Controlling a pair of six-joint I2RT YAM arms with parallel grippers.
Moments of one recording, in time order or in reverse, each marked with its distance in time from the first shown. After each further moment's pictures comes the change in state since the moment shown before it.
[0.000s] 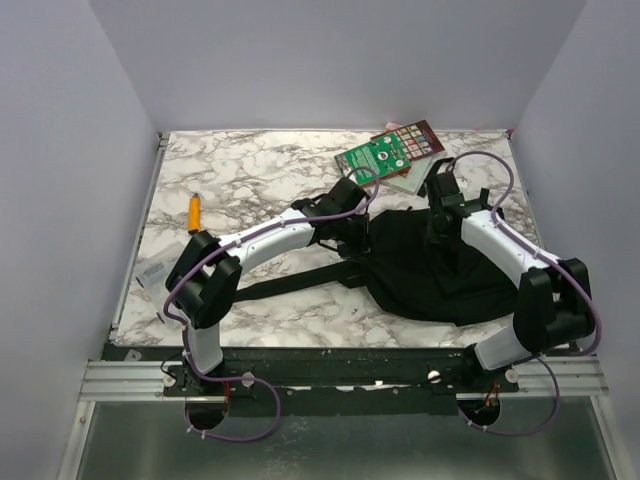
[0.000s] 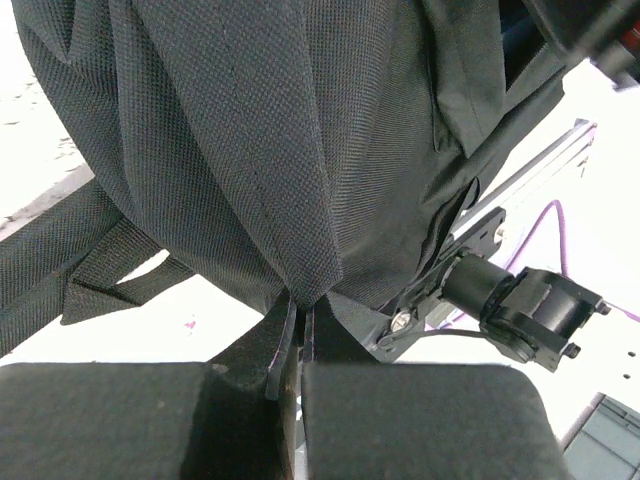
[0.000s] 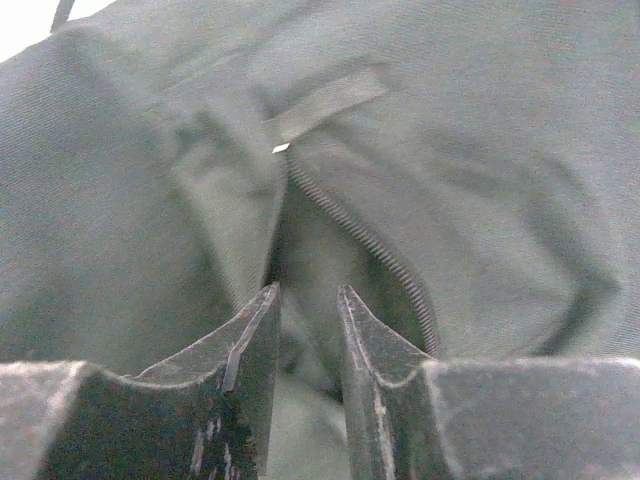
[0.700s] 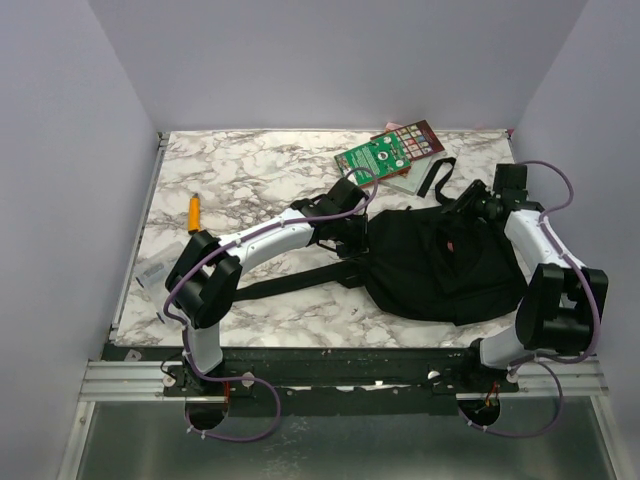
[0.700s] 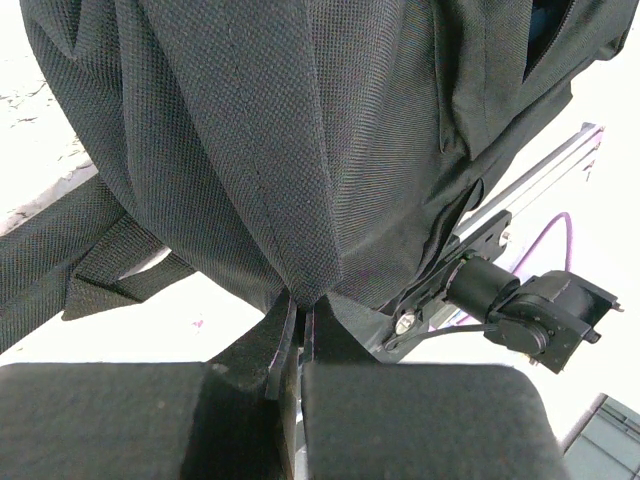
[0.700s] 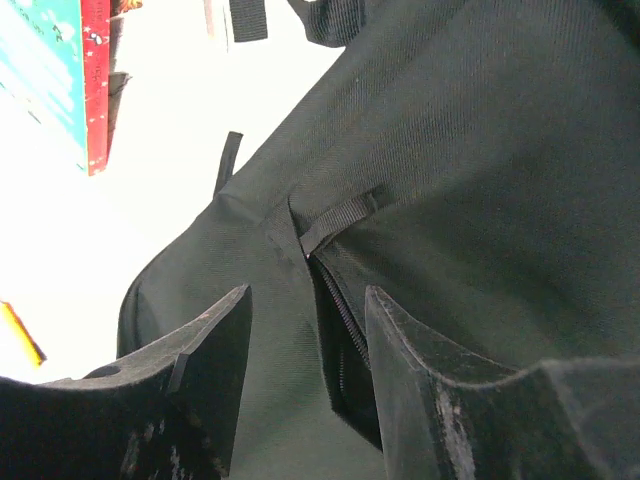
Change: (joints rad) left arm 0.010 0.000 -0.009 -0.005 -0.010 0.000; right arm -0.405 -0.057 0.014 0.177 -0.680 0.174
